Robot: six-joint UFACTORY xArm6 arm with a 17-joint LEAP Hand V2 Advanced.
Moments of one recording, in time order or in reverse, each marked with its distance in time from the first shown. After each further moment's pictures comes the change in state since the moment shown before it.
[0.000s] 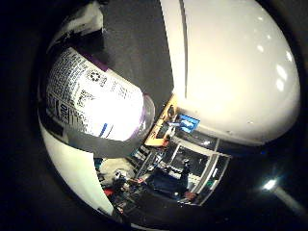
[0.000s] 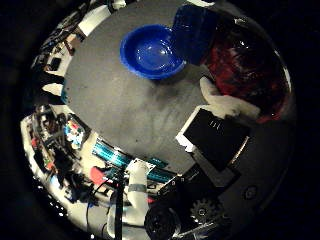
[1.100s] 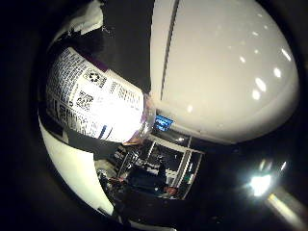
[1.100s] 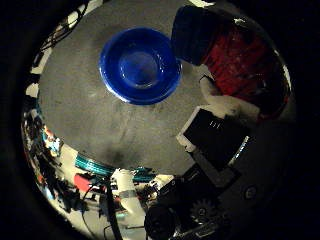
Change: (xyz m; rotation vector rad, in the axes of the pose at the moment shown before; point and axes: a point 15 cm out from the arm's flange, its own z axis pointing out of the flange) arm -0.024 -0.050 -0.016 -0.059 0.224 -0.042
